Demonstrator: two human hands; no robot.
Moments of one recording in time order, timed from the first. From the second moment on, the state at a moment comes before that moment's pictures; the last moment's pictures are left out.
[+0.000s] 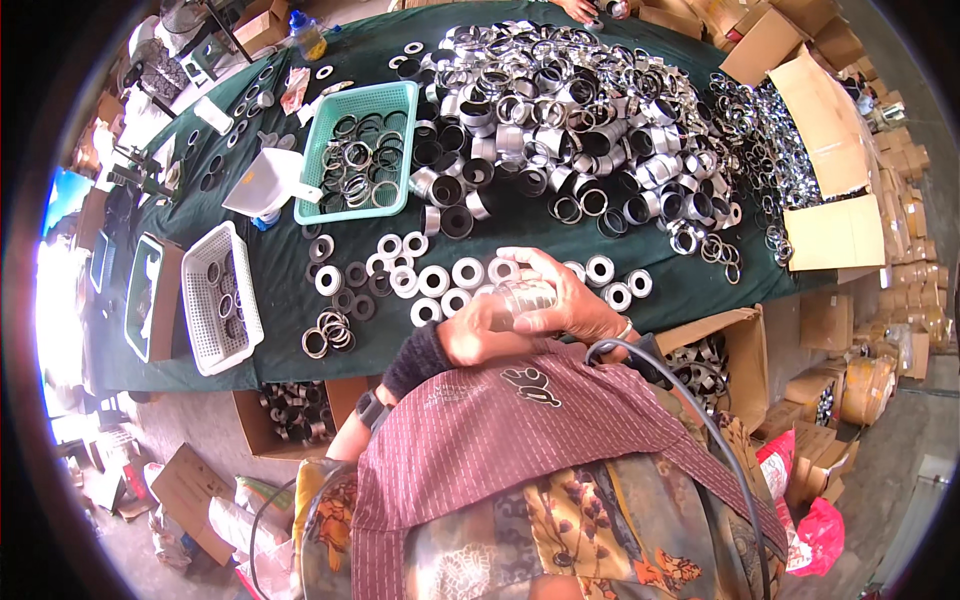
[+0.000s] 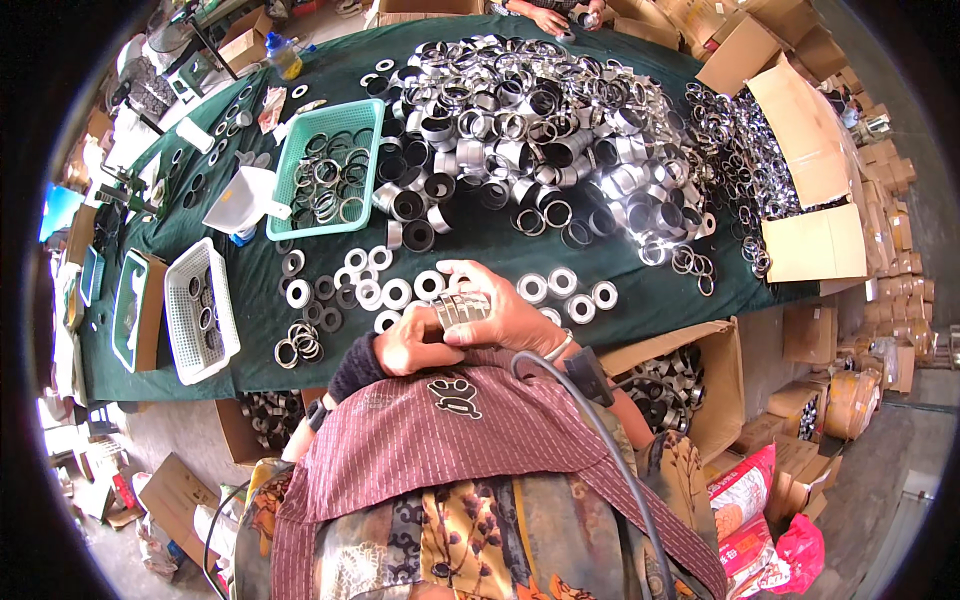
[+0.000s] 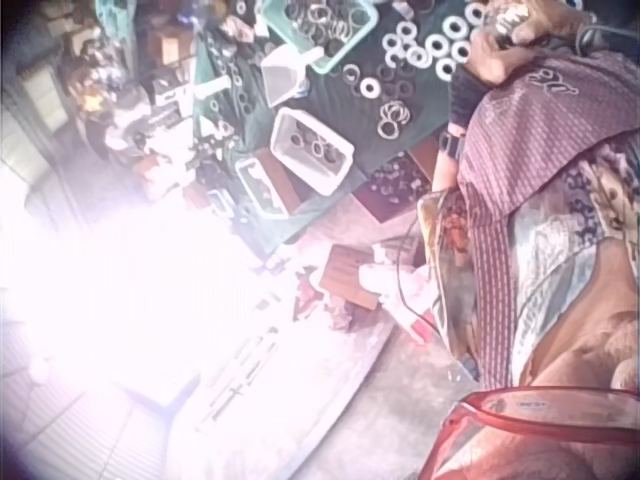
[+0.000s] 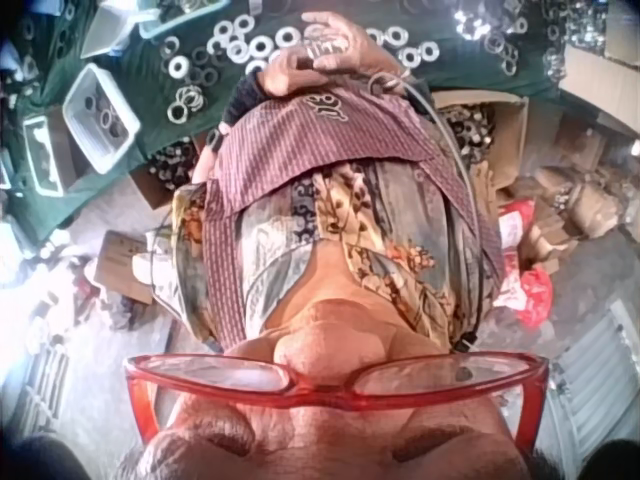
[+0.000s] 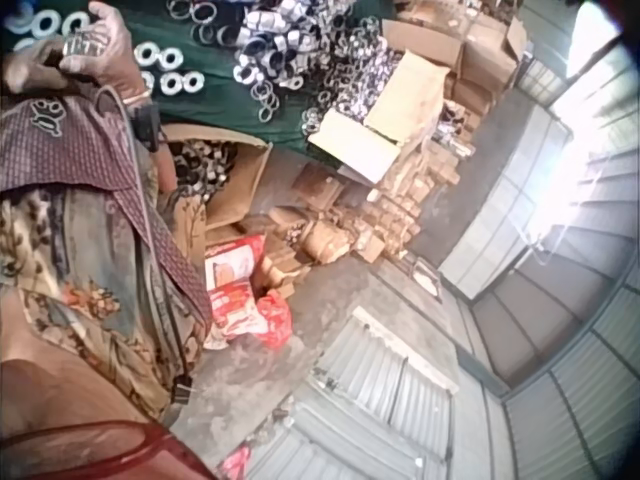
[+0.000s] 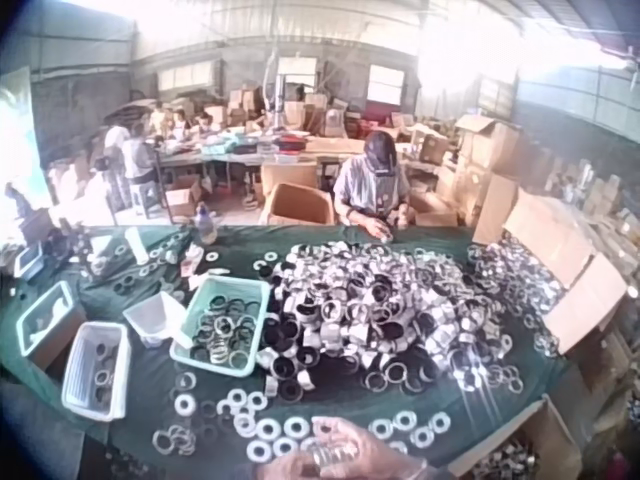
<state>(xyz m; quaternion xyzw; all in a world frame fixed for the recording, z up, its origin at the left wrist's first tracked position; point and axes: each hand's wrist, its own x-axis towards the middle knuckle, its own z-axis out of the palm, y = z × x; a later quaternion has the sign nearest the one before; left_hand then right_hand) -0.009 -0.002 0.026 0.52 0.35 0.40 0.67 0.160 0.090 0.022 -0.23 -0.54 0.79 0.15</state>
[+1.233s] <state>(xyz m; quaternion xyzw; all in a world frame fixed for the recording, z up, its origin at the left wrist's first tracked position) -0.015 0.000 0.004 0.09 0.15 0.49 0.85 0.182 0.089 0.025 -0.21 -0.79 0.52 0.23</state>
